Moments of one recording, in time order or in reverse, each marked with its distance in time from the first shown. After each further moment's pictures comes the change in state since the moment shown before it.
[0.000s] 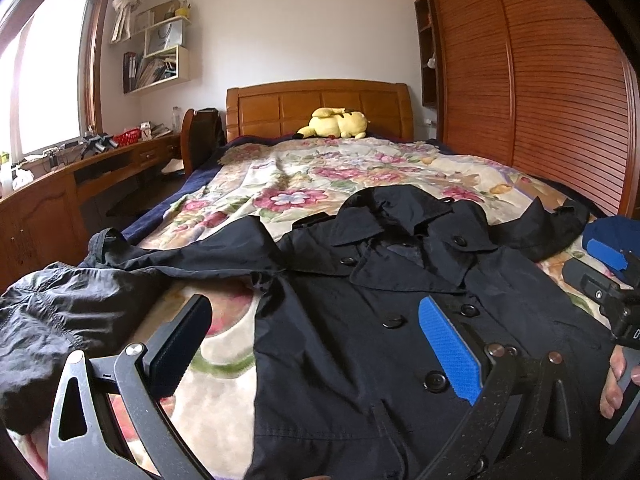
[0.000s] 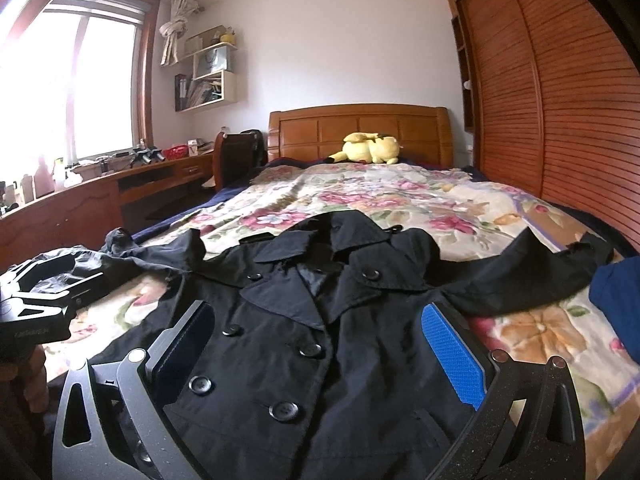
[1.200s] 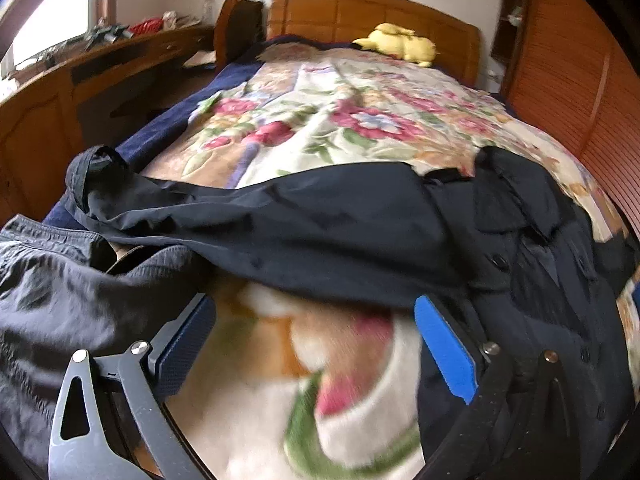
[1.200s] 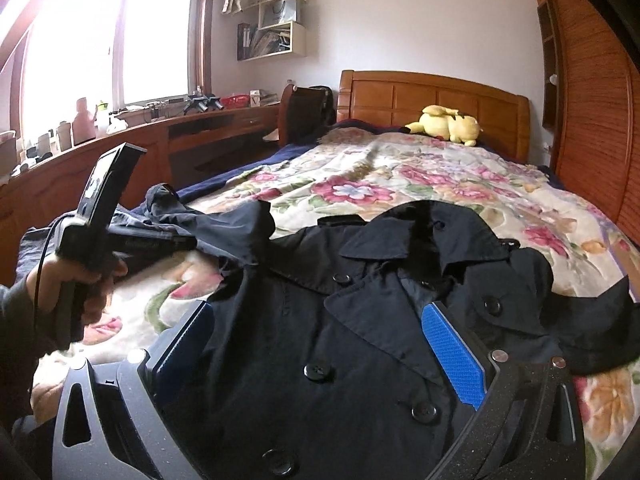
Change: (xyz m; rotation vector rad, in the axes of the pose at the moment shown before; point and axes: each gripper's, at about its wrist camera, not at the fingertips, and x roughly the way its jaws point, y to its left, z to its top) left arm 0.187 0.160 0.023 -0.202 0.364 0.033; right arm 0.094 0.055 0.034 -0.151 0.149 0.171
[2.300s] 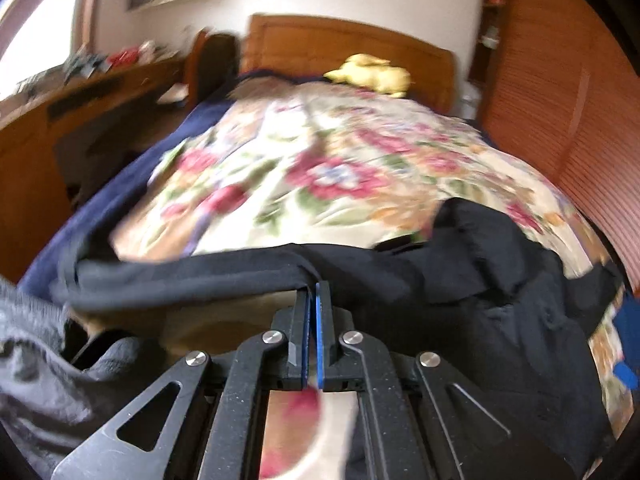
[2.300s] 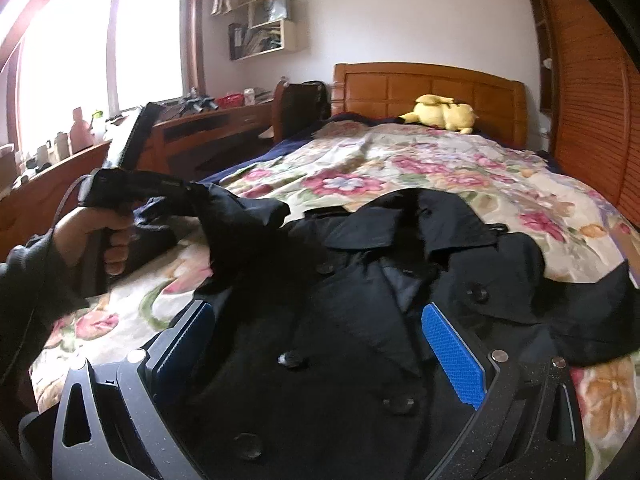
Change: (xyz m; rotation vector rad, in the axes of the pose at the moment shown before) left arm -0.027 -0.065 0.057 0.090 -0.134 -0.098; right arm -0.015 -0.026 0.003 0.047 0.000 -0.012
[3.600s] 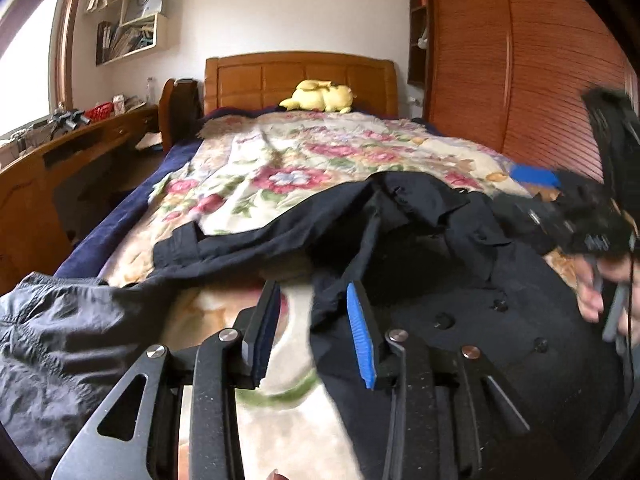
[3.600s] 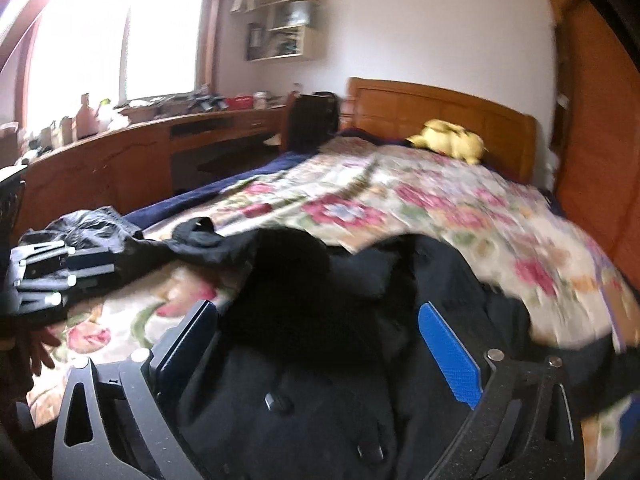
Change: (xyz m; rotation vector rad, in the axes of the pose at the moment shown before) left arm -0.113 -0.008 -0.098 0.135 -0.099 -0.047; right arm 0.012 0.039 0.065 -0.165 -0.010 0.019
